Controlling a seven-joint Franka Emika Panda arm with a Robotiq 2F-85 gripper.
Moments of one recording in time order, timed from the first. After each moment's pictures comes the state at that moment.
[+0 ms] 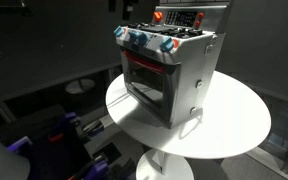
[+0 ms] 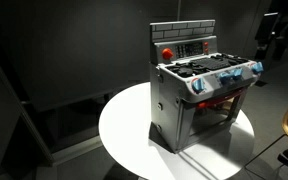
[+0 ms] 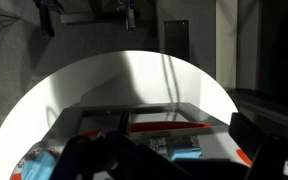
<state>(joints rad) 0.06 -0.33 0.00 -2.32 0.21 1.87 0.09</state>
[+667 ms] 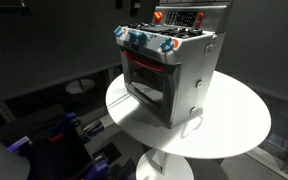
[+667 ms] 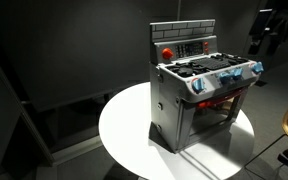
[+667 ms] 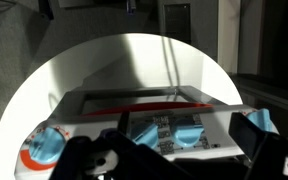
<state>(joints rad) 0.04 -0.33 0.01 -2.30 0.20 1.94 0.09</state>
